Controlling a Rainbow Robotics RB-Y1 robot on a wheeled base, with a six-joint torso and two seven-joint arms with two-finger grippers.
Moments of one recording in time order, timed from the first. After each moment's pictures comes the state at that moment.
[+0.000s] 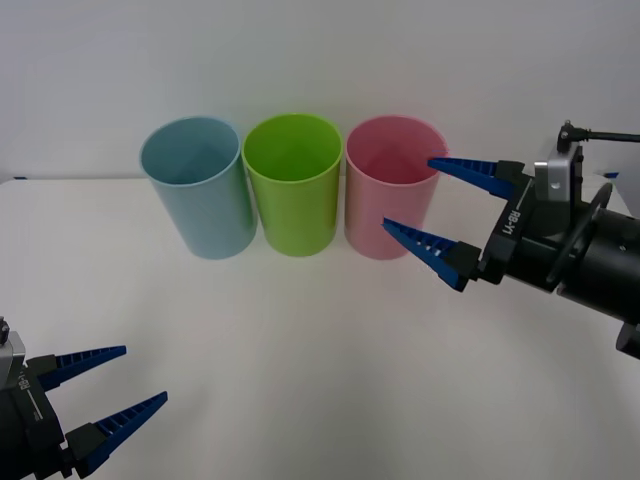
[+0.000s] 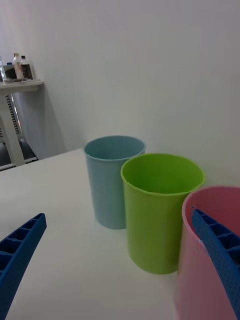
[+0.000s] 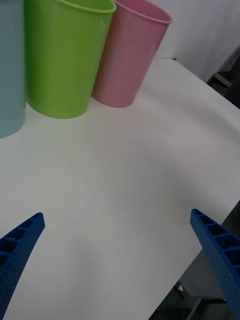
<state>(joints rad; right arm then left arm) -0.01 -0.43 -0.18 -2.10 1.48 -1.02 -0.54 0.52 0.36 0.46 -2.14 -1.46 -1.26 0.59</state>
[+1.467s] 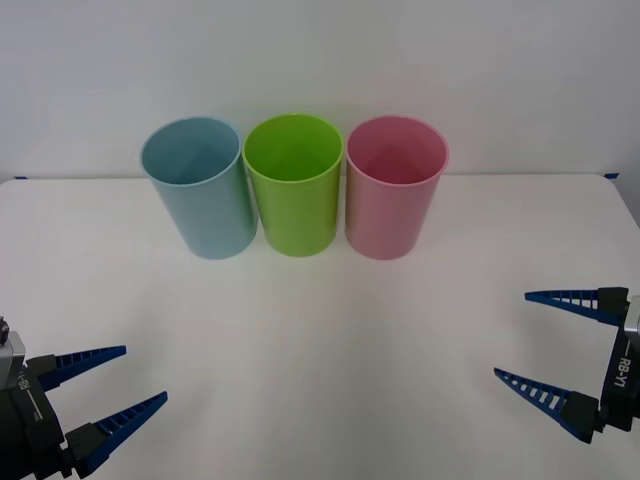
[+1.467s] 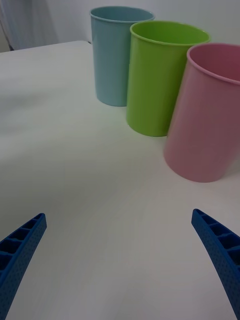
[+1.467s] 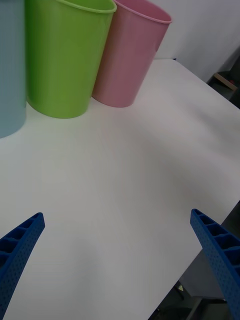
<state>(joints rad) 0.31 -0.43 -0.48 -2.10 1.51 -1.37 -0.27 0.52 0.36 0.46 -2.14 -1.46 -1.26 0.59</state>
